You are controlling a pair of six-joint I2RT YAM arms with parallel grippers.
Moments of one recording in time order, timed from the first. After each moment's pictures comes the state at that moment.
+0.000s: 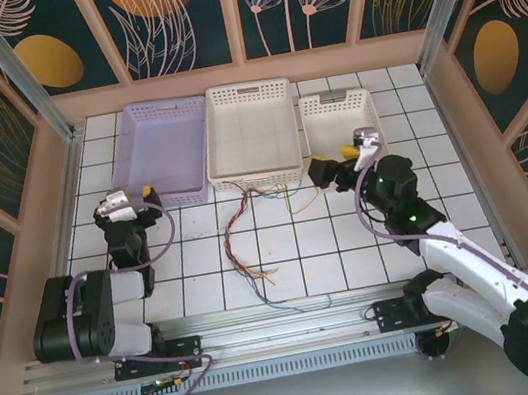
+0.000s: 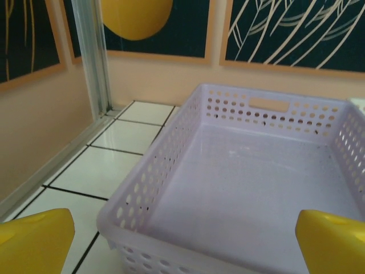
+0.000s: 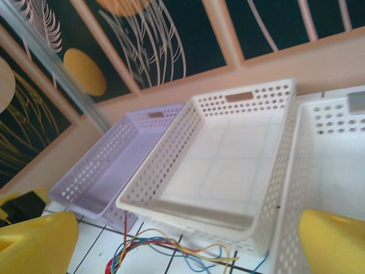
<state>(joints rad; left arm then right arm) -0.03 1.40 0.22 1.11 -0.20 -0.09 0.47 0.90 0.53 0.24 -0.11 0.43</state>
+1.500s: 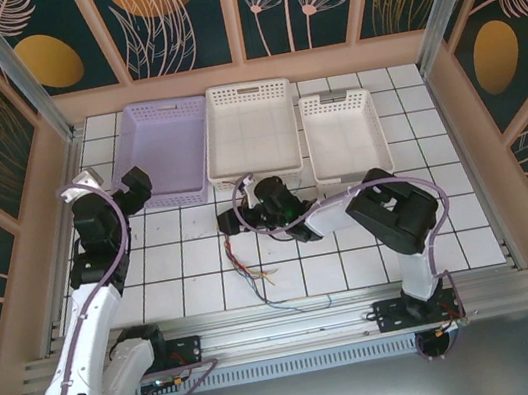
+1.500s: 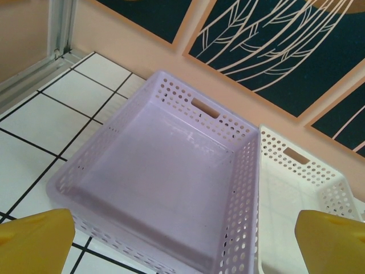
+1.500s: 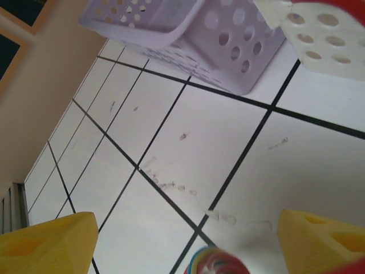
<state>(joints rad) -0.06 0.86 0.65 -0.08 -0.09 -0.54 0.89 1.93 0.91 0.59 -0.25 0.64</state>
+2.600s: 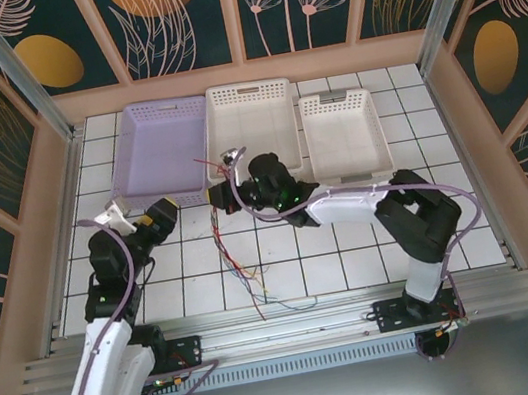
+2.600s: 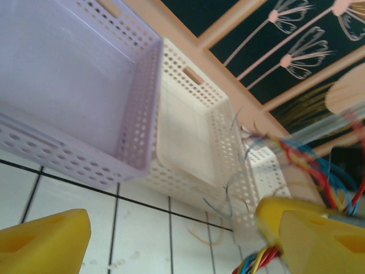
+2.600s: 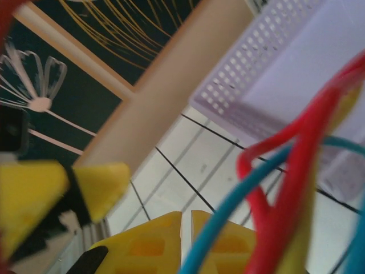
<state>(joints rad) -0.12 0.56 0.34 0.00 0.31 -0.81 0.89 1.73 1.06 0.46 -0.32 0.65</state>
